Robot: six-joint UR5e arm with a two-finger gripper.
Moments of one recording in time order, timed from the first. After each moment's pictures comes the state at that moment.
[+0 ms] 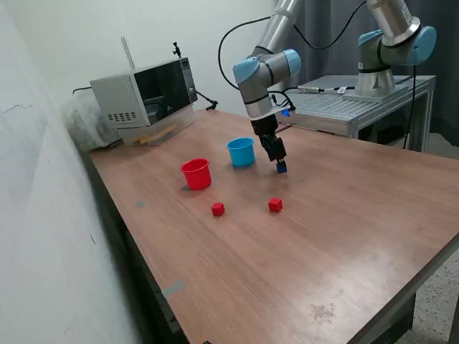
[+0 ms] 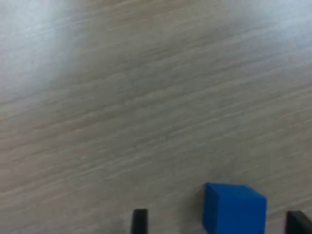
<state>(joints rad) -0.16 -0.93 1.74 -2.25 -1.47 3.29</state>
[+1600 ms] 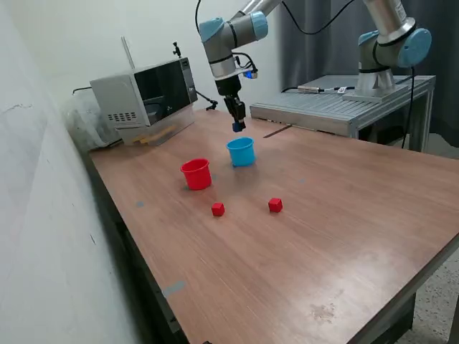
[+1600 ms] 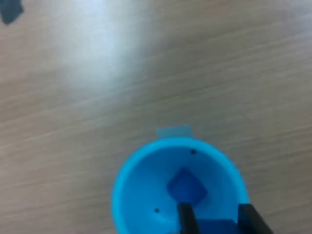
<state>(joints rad) -0.32 -1.06 1.58 -1.99 -1.61 3.09</state>
